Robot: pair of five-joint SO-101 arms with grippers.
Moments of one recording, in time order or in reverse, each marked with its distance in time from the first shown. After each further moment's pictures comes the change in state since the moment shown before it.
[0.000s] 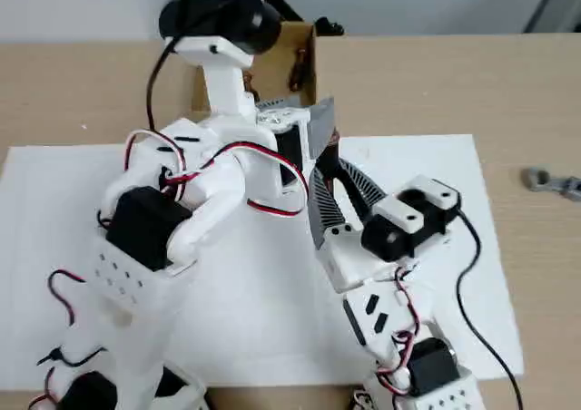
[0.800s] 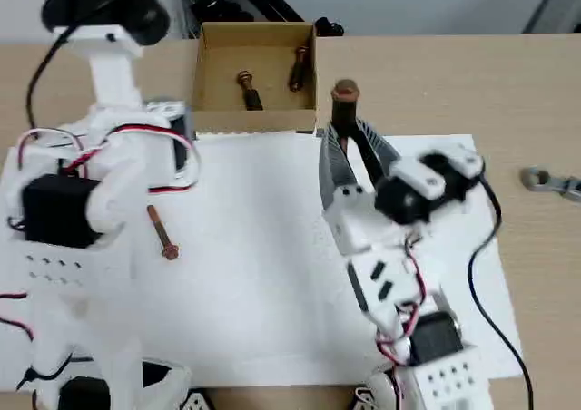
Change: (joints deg) left arm -26.3 0.0 -4.7 17.1 -18.8; right arm 4.6 20.8 -13.7 -10.8 0.0
